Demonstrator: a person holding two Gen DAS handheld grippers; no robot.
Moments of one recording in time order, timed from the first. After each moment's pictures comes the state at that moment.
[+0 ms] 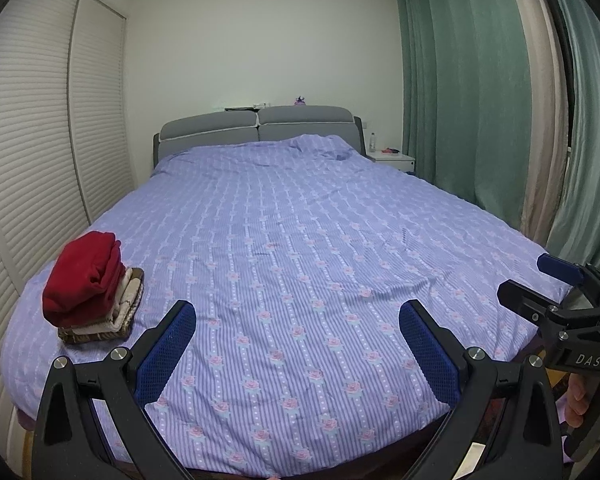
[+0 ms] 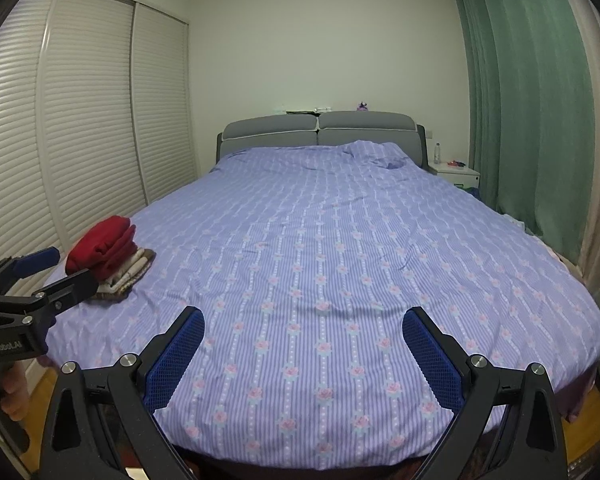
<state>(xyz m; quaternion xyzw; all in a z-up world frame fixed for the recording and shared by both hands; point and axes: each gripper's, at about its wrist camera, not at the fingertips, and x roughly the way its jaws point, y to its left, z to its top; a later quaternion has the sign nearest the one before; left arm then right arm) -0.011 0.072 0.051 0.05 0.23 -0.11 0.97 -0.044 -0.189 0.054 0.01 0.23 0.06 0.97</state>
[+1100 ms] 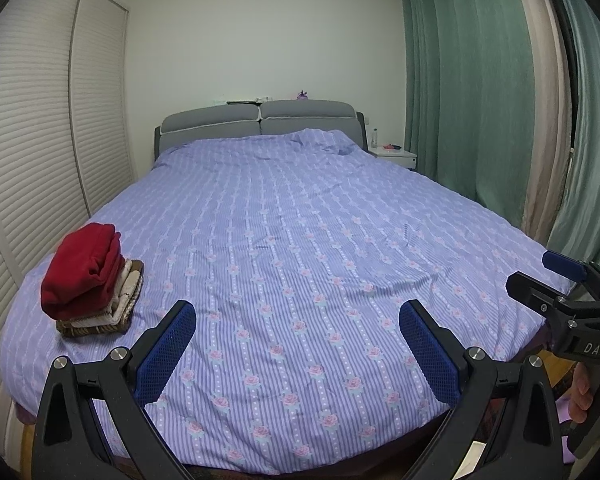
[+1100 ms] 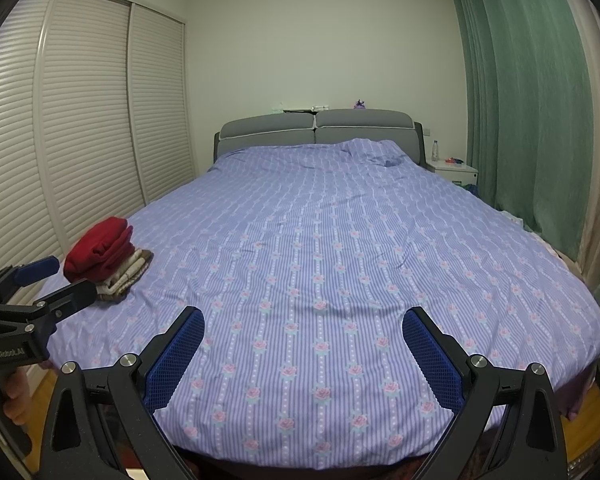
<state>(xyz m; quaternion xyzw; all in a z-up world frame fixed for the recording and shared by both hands) -0.009 0.076 0.046 0.04 0.24 -0.11 0.96 -0.041 -0.191 0.055 0.01 0.24 0.05 0.97</state>
